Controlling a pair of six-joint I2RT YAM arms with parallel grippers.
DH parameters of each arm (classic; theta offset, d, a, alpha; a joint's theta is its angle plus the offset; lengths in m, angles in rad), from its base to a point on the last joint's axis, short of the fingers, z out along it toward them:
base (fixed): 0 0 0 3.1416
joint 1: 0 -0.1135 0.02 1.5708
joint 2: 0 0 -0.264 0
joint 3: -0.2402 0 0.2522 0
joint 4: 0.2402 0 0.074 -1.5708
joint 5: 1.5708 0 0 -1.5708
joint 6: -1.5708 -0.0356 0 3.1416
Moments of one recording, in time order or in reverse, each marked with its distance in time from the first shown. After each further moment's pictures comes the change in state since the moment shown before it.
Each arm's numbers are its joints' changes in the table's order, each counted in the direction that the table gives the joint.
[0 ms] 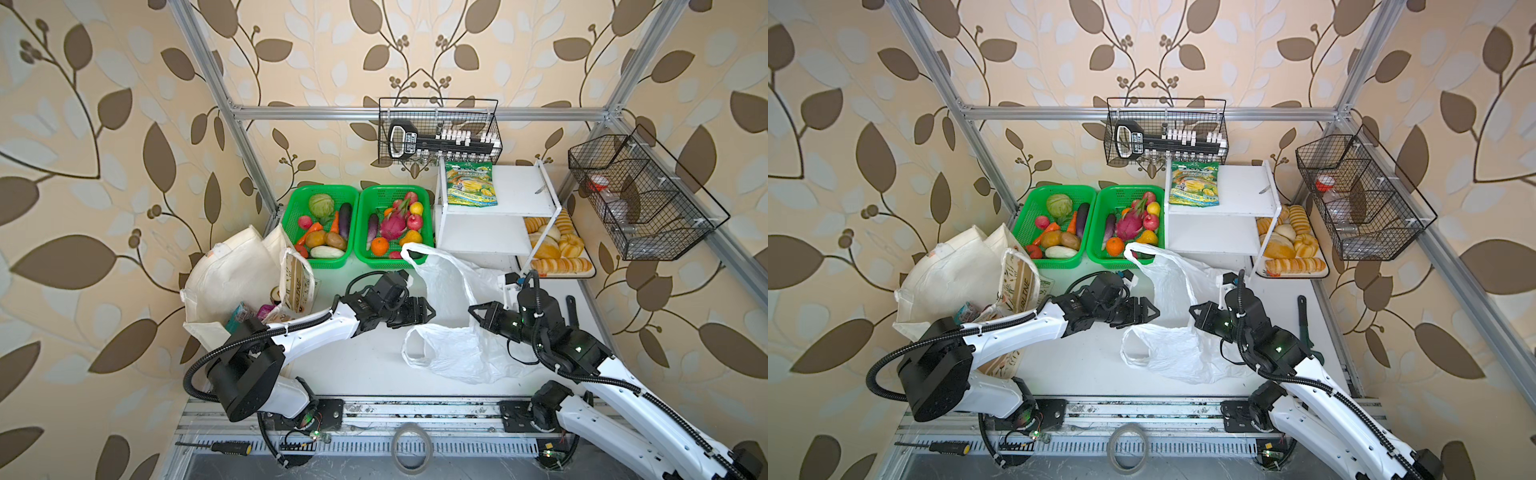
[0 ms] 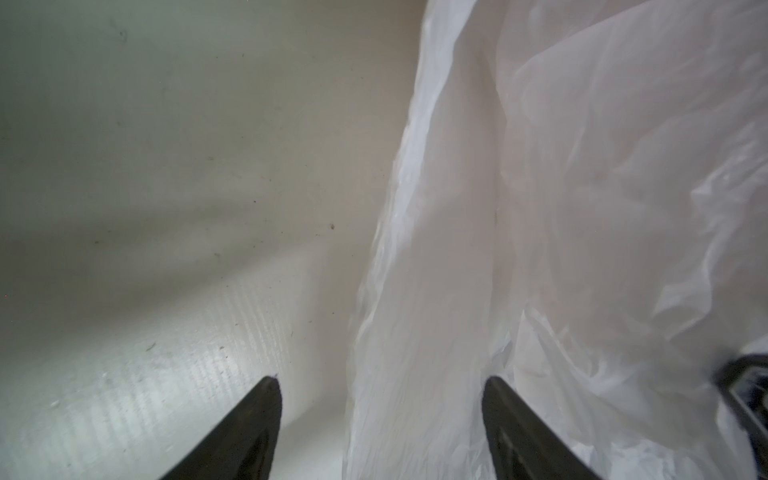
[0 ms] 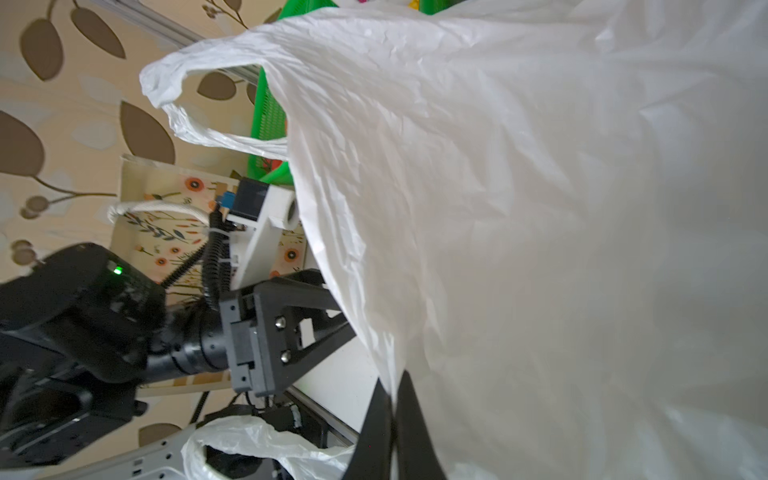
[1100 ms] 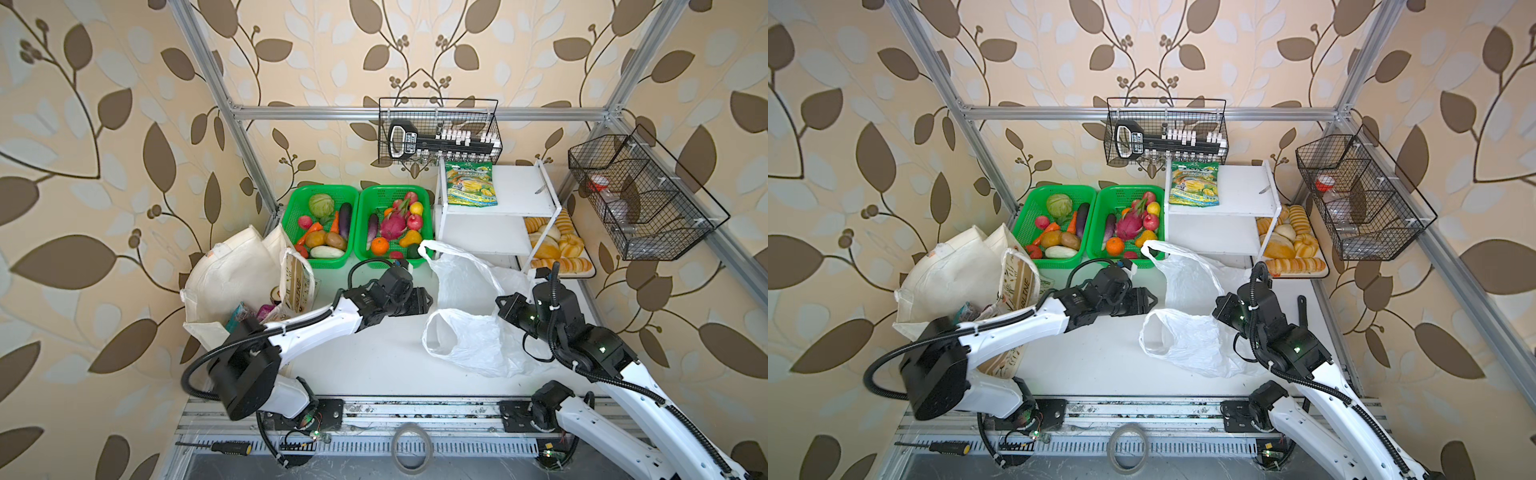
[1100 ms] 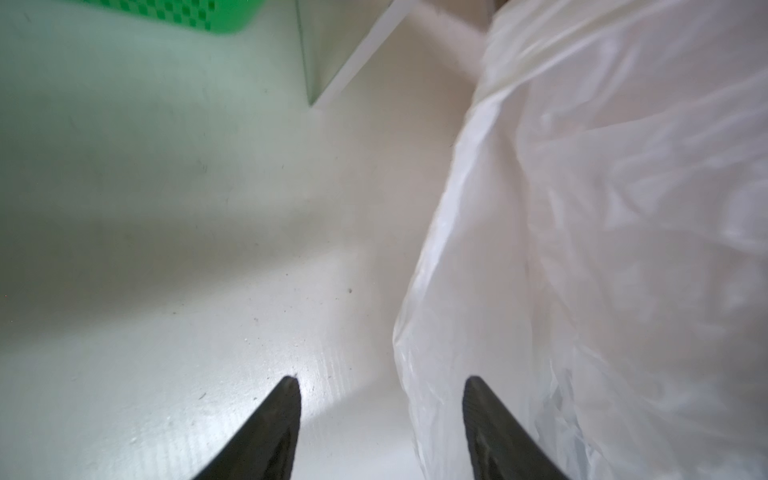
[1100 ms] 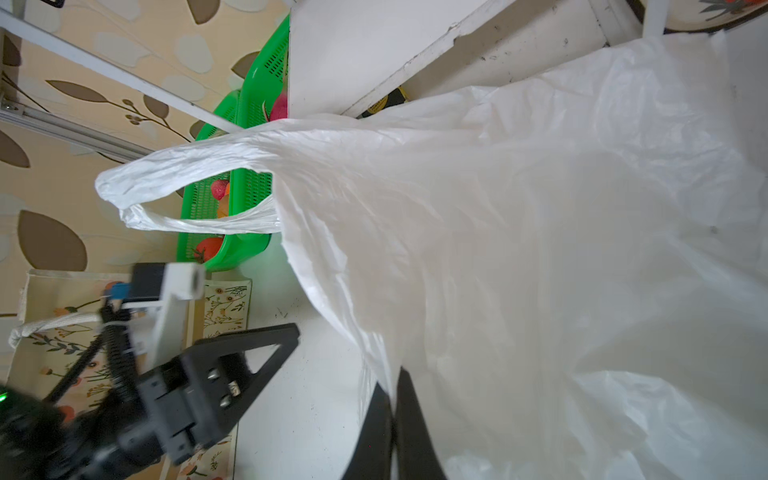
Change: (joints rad) left arm 0.019 -0.085 -0.100 0.114 -0.230 -0.078; right arm 0.056 0.006 -0.163 0.271 0.266 0.026
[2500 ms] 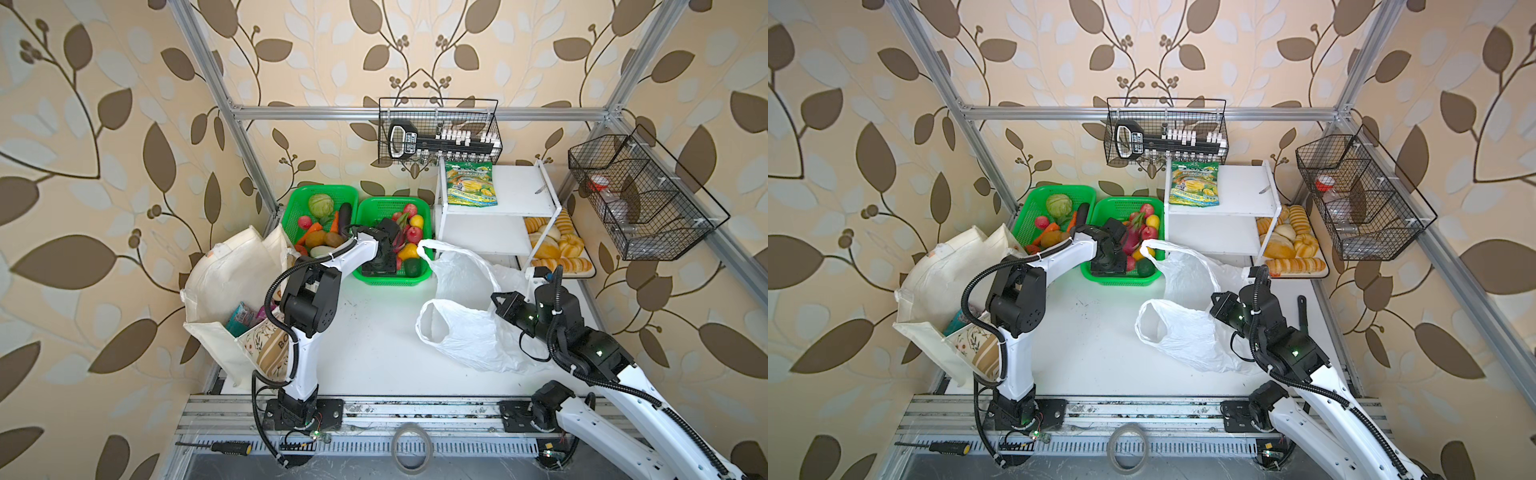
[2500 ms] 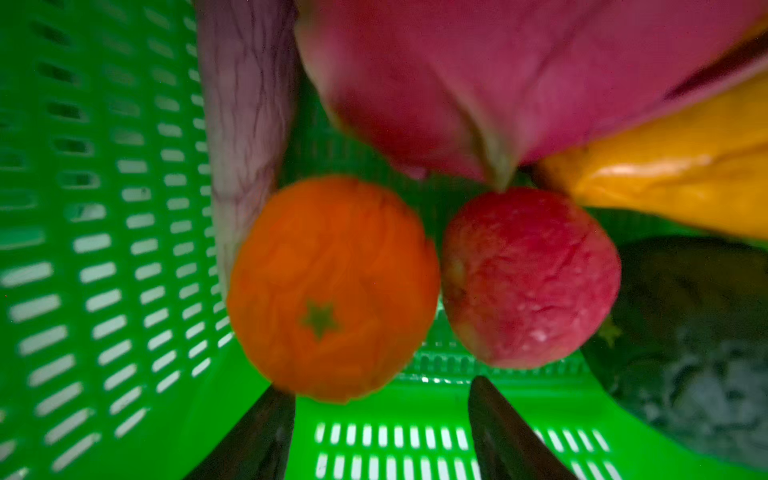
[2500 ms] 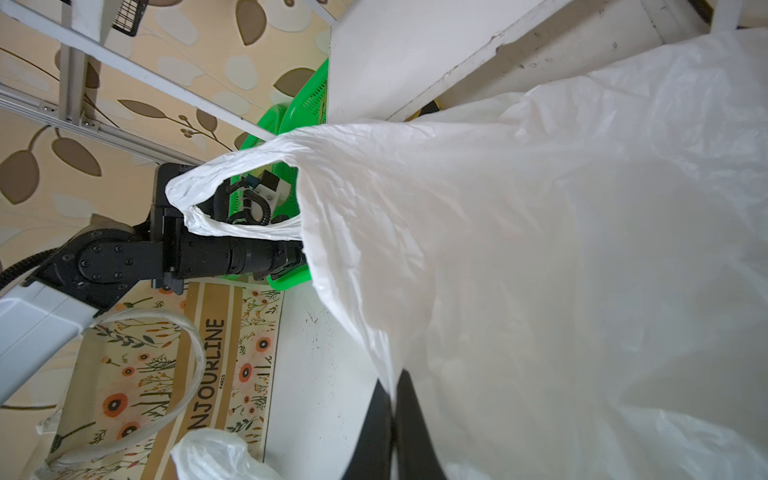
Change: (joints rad) left arm -0.356 0.701 -0.712 0.652 -0.192 -0.367; right arm 0.000 -0.042 0.068 -0.126 -0.042 -0.011
